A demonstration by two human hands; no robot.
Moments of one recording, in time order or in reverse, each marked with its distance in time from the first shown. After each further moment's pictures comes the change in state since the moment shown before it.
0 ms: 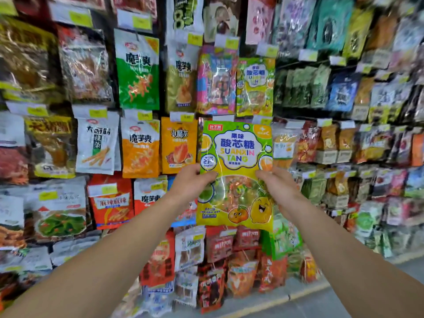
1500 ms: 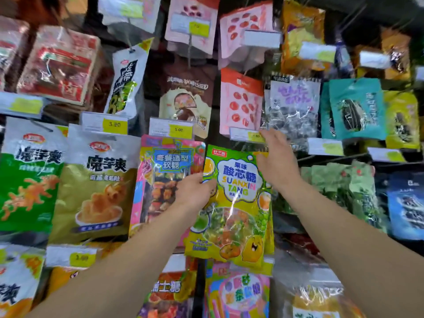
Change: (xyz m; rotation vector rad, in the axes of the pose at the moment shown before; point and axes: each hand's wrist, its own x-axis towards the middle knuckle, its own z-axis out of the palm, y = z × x) left_hand 0.462 0.136 0.134 -0.093 0.410 0.257; right_hand 0.541 -0.188 -0.093 -0.497 0.403 -1.143
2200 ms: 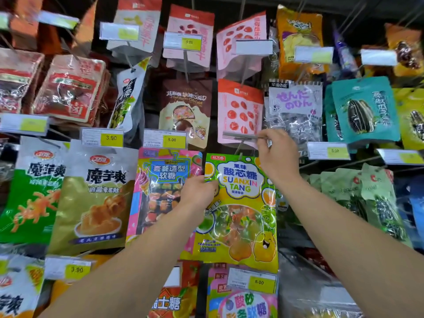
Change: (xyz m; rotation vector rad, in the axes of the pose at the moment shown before) left_hand 0.004 0.024 0.029 0.002 0.110 -0.051; right_hand 0.026 0.011 0.002 0.216 0.213 0.036
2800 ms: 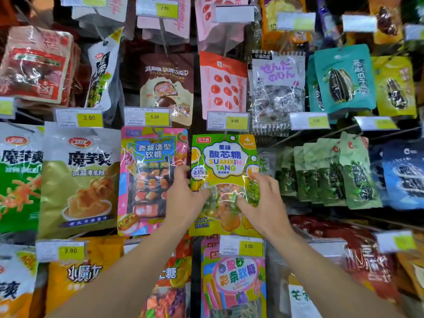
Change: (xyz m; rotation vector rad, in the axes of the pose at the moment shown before) left_hand -0.025 -0.063 -0.011 0.342 0.038 0.291; right_hand -0.161 0.036 -0.004 0.020 -0.321 0.251
